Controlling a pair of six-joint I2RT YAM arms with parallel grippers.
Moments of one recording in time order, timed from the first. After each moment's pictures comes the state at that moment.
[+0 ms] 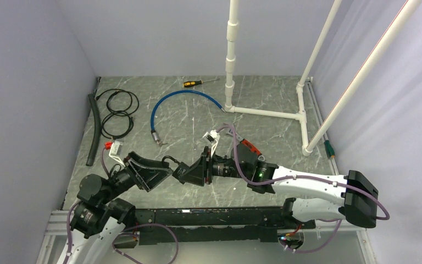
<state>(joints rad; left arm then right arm) -0.44 0.07 0.45 -0.19 0.53 -1.00 1.15 1.16 0.68 0.41 -0.29 0.70</state>
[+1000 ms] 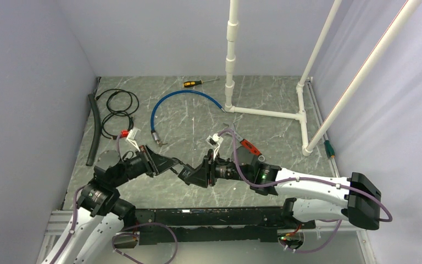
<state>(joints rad) -0.44 0.36 0.52 -0.29 0.50 -0.95 1.15 1.11 0.64 0.33 -0.24 0.67</state>
